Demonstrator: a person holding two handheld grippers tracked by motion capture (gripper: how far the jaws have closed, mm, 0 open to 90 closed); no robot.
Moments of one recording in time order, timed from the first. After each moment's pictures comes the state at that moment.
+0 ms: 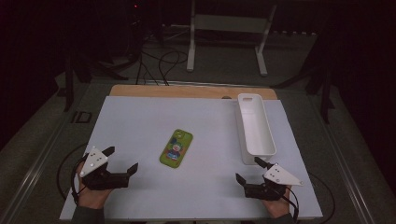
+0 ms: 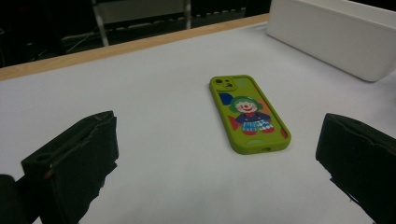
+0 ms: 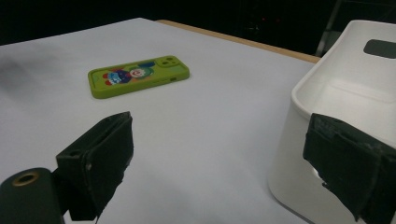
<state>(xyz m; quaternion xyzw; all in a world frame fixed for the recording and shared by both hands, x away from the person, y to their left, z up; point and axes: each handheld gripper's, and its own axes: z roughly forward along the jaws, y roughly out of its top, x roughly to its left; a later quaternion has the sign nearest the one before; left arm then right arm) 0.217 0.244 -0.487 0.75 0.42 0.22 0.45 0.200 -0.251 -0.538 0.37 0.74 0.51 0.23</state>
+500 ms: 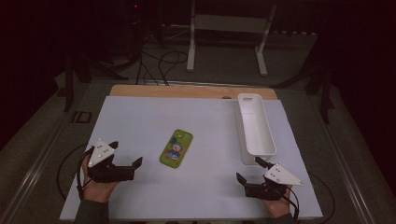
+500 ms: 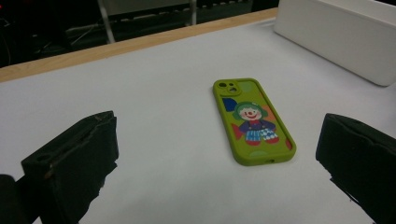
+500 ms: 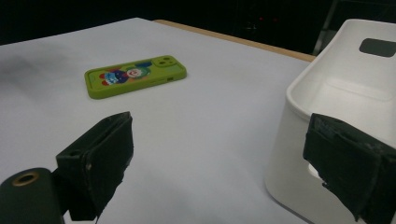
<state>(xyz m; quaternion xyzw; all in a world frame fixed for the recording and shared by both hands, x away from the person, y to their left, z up) 0.233 0.228 -0.477 0.76 0.43 0.22 0.43 0.200 -0.252 -0.538 0.38 0.74 0.51 0.23</state>
